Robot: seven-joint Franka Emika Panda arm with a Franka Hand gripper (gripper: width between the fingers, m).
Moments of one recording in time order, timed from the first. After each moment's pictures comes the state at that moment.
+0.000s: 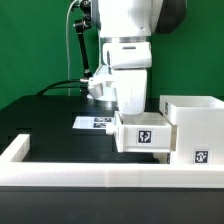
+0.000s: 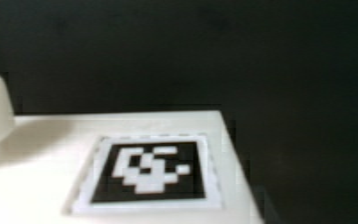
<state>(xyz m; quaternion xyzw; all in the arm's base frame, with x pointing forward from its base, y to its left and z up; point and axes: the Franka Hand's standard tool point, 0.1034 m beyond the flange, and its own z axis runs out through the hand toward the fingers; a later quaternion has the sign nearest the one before) 0.547 -0.012 0.055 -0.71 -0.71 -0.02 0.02</state>
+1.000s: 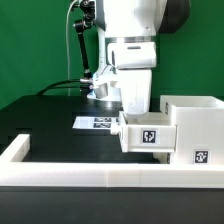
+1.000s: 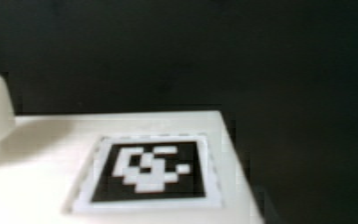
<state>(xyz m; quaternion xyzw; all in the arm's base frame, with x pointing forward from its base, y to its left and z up) 0.547 -0.006 0.055 -0.71 -0.70 -0.02 0.02</state>
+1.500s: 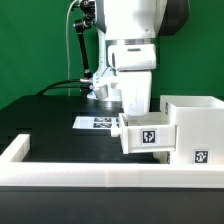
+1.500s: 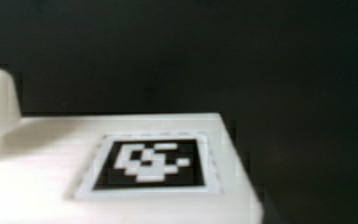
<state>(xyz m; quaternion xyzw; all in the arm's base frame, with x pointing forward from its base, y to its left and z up) 0.541 -0.005 0.050 -0.71 -0.70 -0.02 0.02</state>
